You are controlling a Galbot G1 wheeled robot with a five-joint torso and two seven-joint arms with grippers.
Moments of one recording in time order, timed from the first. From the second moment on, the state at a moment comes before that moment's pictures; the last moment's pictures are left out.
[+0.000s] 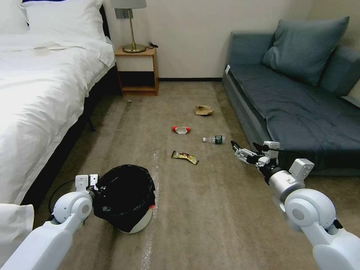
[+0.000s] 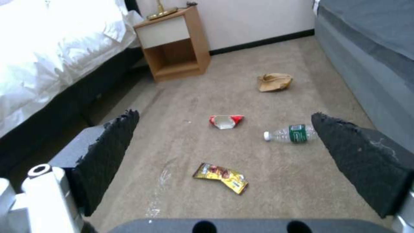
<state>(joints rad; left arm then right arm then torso) 1.17 -0.90 -0.39 -1.78 -0.89 0.74 -0.48 -1.26 0.94 0.49 2.15 0.94 -0.35 0.23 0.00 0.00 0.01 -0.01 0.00</state>
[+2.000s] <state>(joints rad) 1.23 -0.62 -0.66 -1.94 -0.77 0.73 -0.39 -1.28 0.95 0.42 2.07 0.93 -0.30 0.03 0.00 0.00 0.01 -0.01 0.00</state>
